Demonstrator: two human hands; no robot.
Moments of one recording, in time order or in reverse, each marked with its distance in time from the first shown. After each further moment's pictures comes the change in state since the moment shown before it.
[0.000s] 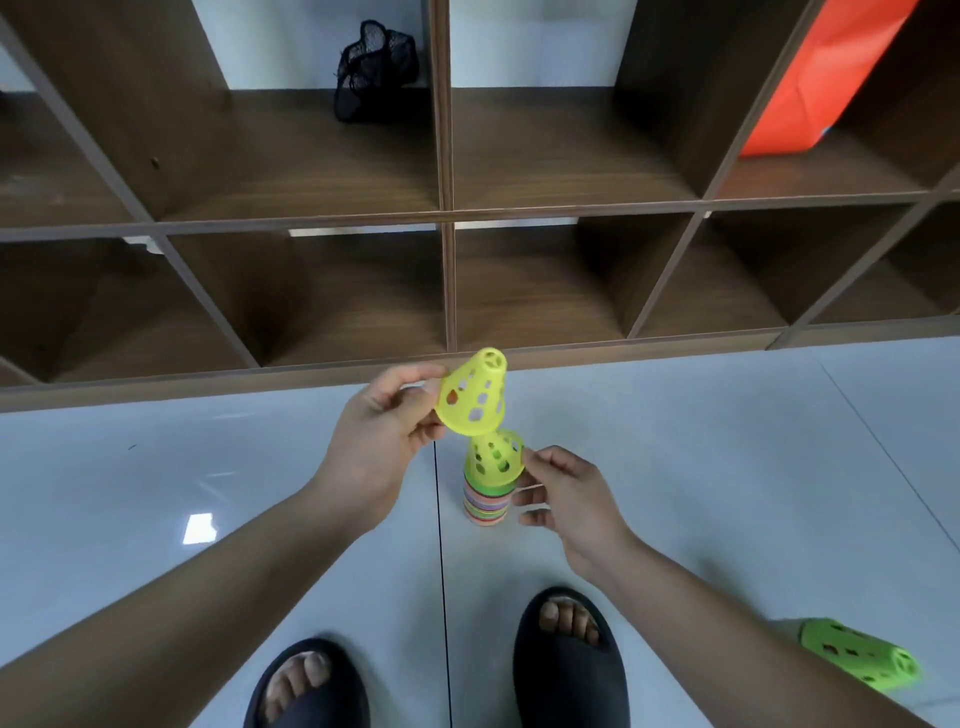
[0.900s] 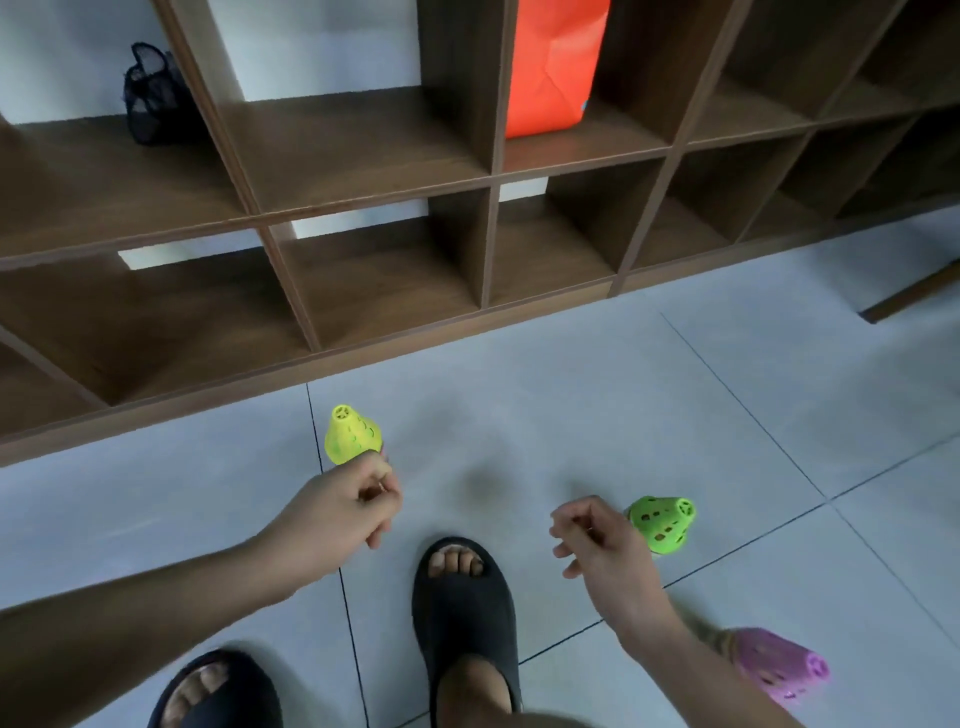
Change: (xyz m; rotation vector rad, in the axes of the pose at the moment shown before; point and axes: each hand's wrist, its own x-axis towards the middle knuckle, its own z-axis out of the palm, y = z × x) left_hand -0.094 -0.034 0.068 0.953 -0.401 -0.156; right_hand -0.145 0.070 -0.166 -0.208 0.375 -0.150
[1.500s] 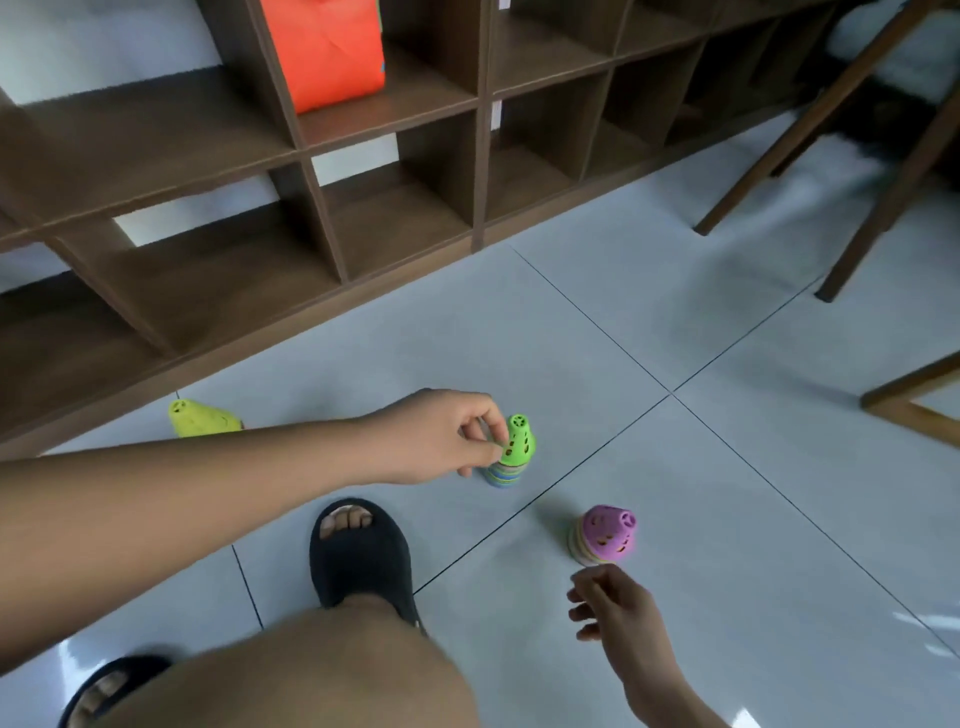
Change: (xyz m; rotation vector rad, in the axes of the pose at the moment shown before) left_hand -0.005 0.196 0.153 0.322 -0.498 0.391; right_hand -0.128 0.141 -0.144 0.159 0.235 0.320
